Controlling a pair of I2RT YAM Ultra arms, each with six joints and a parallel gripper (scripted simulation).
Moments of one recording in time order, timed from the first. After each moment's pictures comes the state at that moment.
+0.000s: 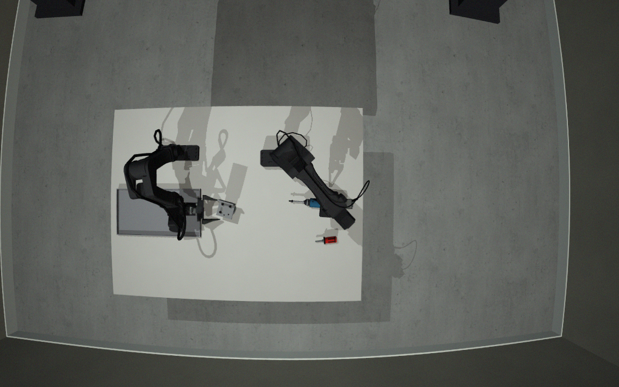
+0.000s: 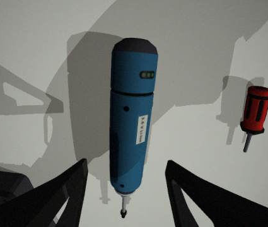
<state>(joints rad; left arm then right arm) 0.75 1.66 1.04 -0.96 0.00 -0.74 0.13 1.93 0.56 0.32 -1.27 -1.03</state>
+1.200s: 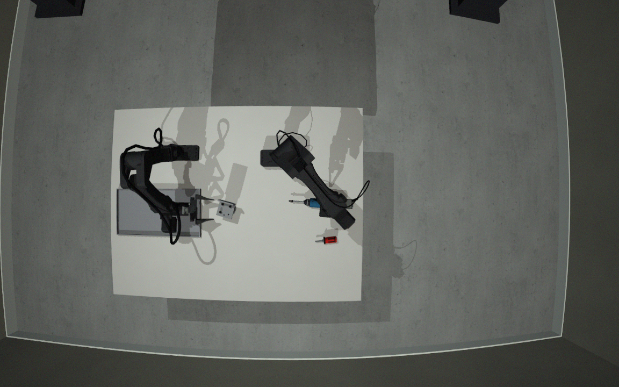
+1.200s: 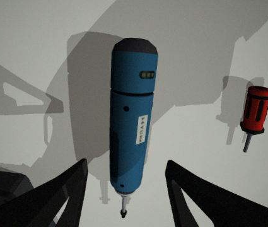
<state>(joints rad) 0.75 1.66 1.04 -0.96 0.00 -0.74 0.06 1.80 0.67 -0.22 -1.30 -1.35</state>
